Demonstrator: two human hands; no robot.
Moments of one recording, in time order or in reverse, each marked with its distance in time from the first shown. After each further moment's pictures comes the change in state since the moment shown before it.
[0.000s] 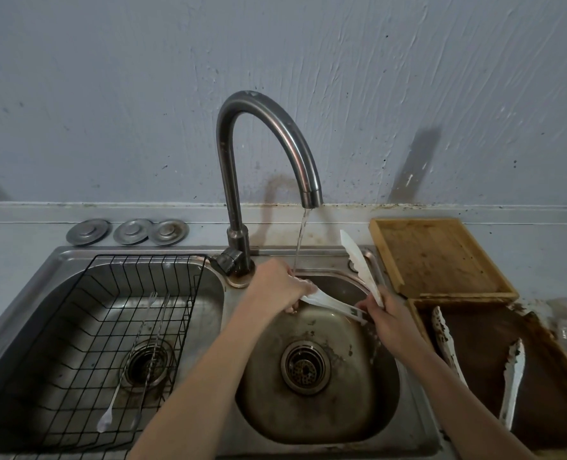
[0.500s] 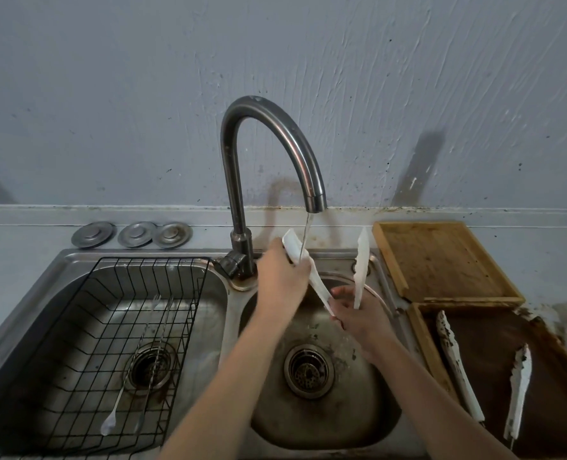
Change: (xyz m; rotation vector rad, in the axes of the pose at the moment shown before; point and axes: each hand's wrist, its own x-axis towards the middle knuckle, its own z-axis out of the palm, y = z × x) left_hand -0.006 0.013 0.004 -0.232 0.387 0.211; right_hand 0.015 -0.016 0.043 0.265 0.022 0.192
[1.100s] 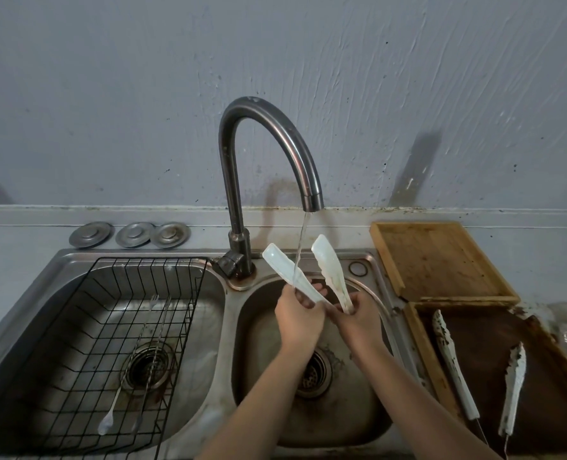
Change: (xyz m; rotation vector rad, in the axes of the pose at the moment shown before) left_hand -0.039 -0.037 0.046 -0.424 -0.024 -0.250; right_hand -0.007 0.008 0.010 -0.127 0.206 -0.031
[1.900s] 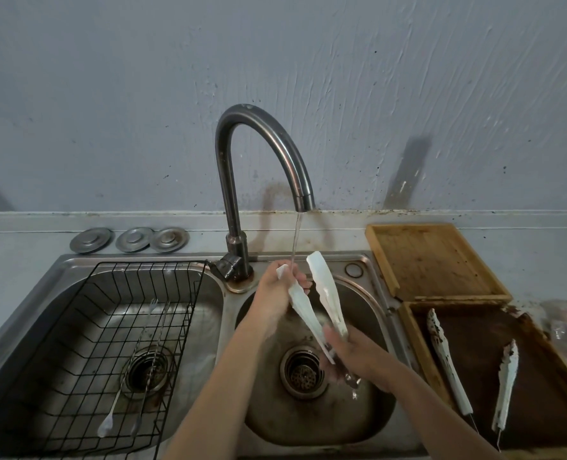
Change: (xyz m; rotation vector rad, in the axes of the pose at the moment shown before) left_hand 0.031 0.022 -0.027 -0.222 -0.266 -0.051; right_hand -0.028 0.003 -0.033 -0.217 -0.688 -0.032
